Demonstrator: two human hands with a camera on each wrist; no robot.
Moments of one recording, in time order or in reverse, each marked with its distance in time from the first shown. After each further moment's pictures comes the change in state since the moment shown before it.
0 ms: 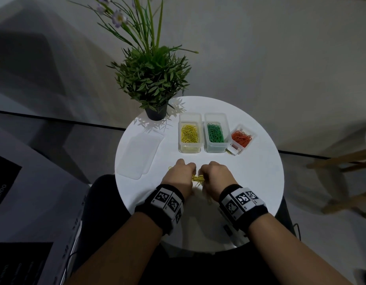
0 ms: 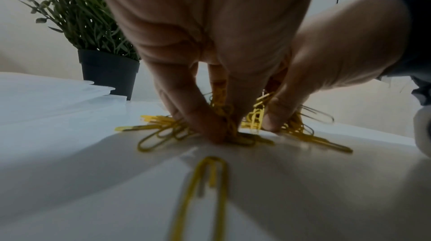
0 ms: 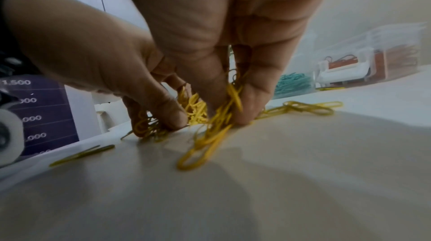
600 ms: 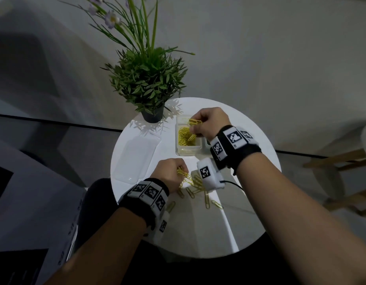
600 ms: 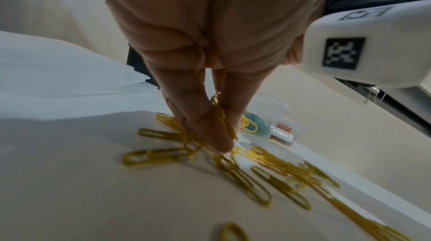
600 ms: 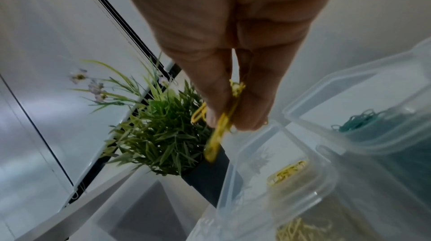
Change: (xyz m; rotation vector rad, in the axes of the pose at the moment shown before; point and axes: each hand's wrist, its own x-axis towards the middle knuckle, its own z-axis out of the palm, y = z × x) left_hand 0.007 -0.020 -0.022 -0.292 0.077 0.019; right_hand 0.078 -0.025 -0.090 0.680 0.241 0.140
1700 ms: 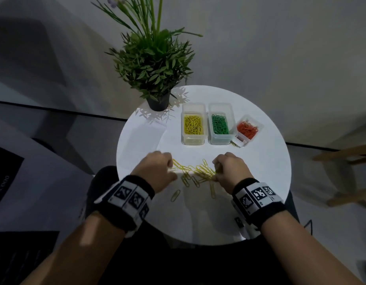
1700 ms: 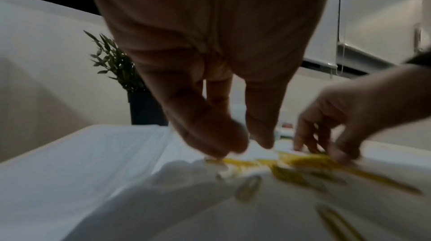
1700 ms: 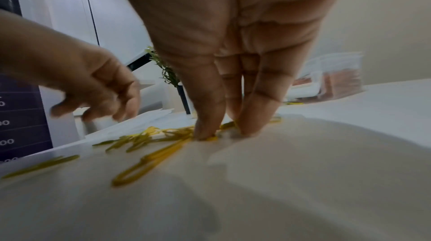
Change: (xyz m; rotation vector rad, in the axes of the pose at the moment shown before) left_hand -0.035 -0.013 -0.027 0.305 0.006 -0.055; right_hand -0.084 0.093 0.015 -0.614 -0.182 -0.024
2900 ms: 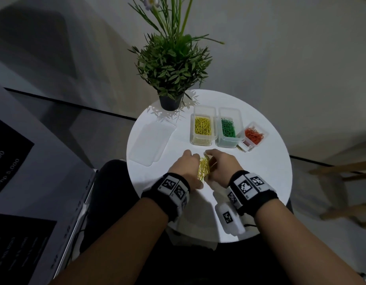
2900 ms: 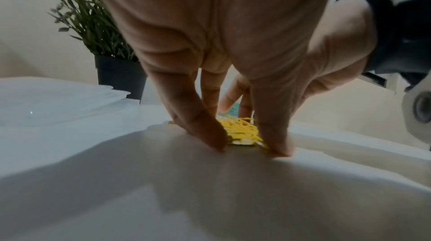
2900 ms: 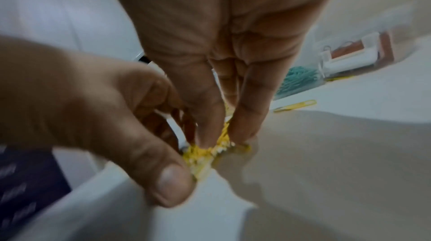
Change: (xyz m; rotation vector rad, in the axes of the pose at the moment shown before) left_hand 0.011 0.033 0.033 -0.034 -0.112 0.043; right_hand 0.011 -0.030 0.005 0.092 -0.061 -0.035
